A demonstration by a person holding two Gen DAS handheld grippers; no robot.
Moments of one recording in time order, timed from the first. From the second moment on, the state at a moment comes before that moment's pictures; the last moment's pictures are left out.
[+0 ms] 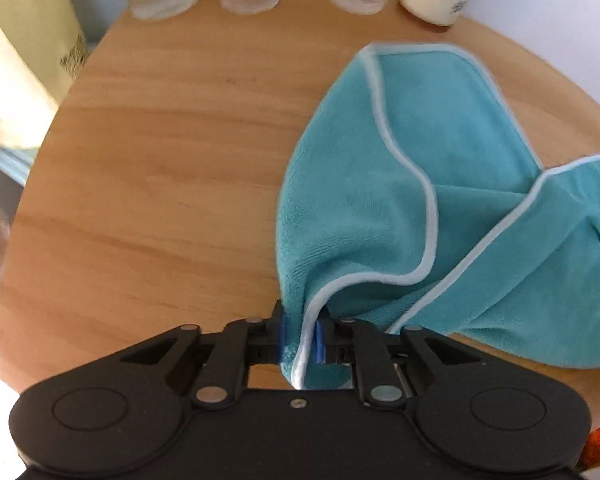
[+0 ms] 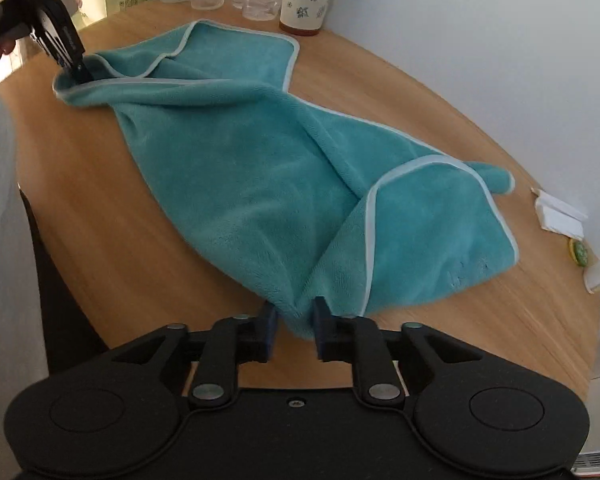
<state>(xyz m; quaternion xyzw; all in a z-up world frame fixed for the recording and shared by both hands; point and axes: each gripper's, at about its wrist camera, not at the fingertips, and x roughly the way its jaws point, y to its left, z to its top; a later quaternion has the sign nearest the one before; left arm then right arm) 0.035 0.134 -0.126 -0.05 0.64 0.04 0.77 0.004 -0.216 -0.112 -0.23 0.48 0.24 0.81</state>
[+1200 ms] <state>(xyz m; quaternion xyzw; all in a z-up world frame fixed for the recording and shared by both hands) 0.183 0.086 -0.117 0.04 0.62 -0.06 0.78 0.282 -0.300 -0.153 -0.07 0.55 0.07 0.83</state>
